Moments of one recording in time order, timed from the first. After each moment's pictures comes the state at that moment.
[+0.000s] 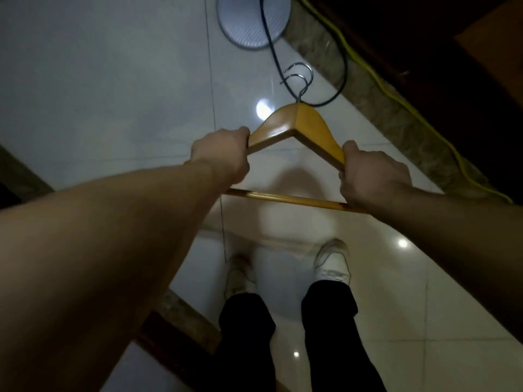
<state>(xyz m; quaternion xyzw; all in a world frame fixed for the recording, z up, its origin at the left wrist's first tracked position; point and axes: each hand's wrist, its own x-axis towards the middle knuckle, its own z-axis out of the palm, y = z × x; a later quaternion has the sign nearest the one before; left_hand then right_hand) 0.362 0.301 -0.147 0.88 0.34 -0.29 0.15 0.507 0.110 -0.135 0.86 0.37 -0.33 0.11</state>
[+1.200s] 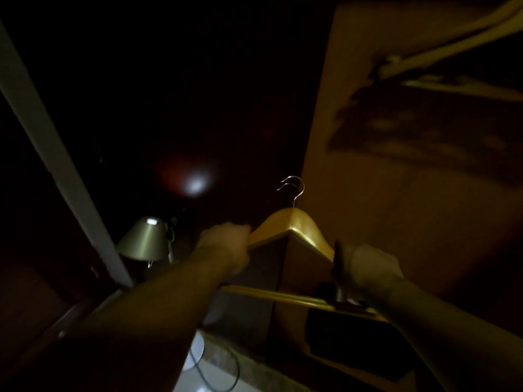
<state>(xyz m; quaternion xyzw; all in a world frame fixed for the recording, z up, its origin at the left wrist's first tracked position) 0.561 0.219 0.648 0.99 0.15 -0.04 0.06 0.630 -0.012 0.655 0.98 0.18 -0.10 0.01</state>
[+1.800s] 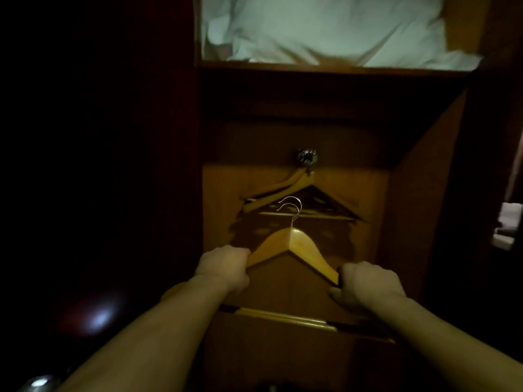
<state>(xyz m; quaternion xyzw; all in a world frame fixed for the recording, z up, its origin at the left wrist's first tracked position) 0.575 0.055 0.875 0.99 -0.03 0.11 0.06 0.560 -0.189 0.880 1.00 0.01 0.06 0.01</state>
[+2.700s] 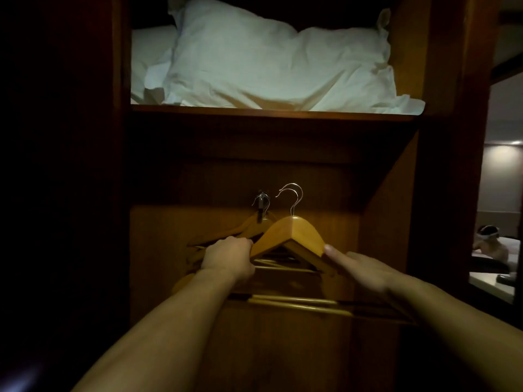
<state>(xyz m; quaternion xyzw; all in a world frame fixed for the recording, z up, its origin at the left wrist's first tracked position) 0.698 -0.113 0.975 0.98 -0.01 0.20 0.09 0.715 -0.370 0.977 0.95 0.06 0.02 -0.30</state>
